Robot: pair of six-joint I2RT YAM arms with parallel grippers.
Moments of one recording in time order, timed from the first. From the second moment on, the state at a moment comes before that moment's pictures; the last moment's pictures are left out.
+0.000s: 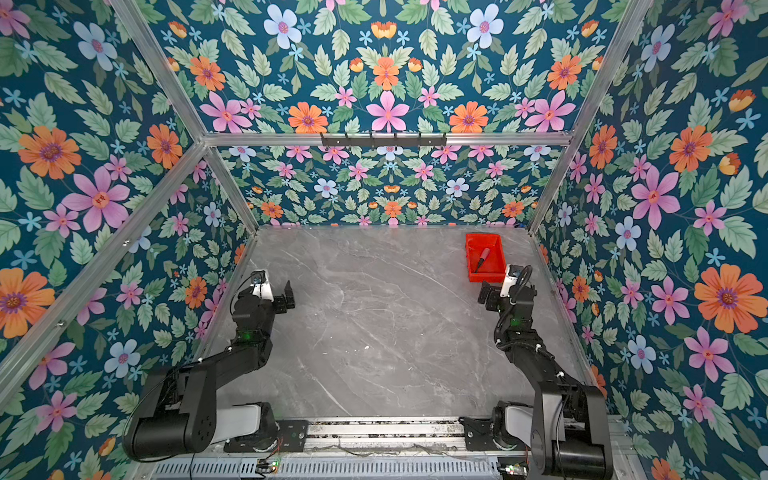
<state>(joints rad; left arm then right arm) 0.02 1.30 0.30 0.79 -0.13 0.06 -0.10 1.19 0.44 0.39 -0.02 0.10</state>
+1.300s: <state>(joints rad) 0.03 1.62 0.26 1.17 -0.11 -0.04 -0.10 1.39 0.36 0.61 -0.06 0.15</state>
